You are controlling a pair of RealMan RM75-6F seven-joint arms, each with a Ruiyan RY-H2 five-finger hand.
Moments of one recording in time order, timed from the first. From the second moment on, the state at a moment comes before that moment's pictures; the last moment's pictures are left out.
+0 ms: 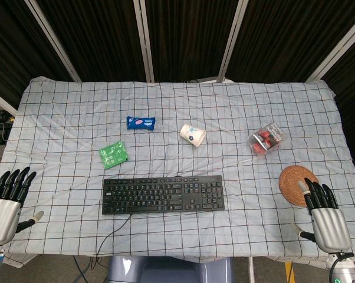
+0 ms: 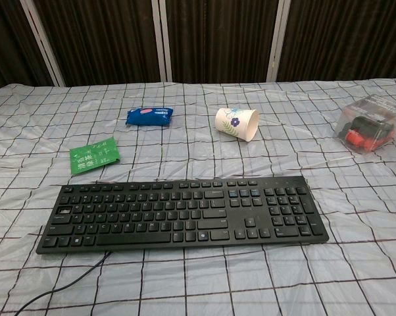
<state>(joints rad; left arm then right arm) -0.04 -1.23 0.00 -1.53 1.69 1.64 0.15 0.02 -1.15 0.00 -1.71 -1.59 1.52 -0.17</state>
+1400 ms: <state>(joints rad) -0.04 -1.23 -0.01 -1.53 1.68 1.65 0.13 0.19 -1.12 0.04 -2.03 -1.47 1.22 -0.33</state>
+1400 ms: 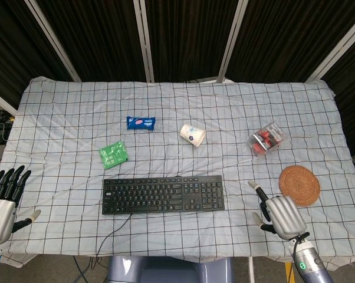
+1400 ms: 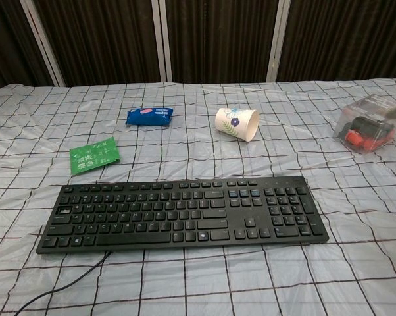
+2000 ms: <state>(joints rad) -0.04 -1.23 -0.01 -1.53 1.67 1.65 0.12 0.38 -1.36 0.04 -2.16 -1.03 1.09 -0.77</state>
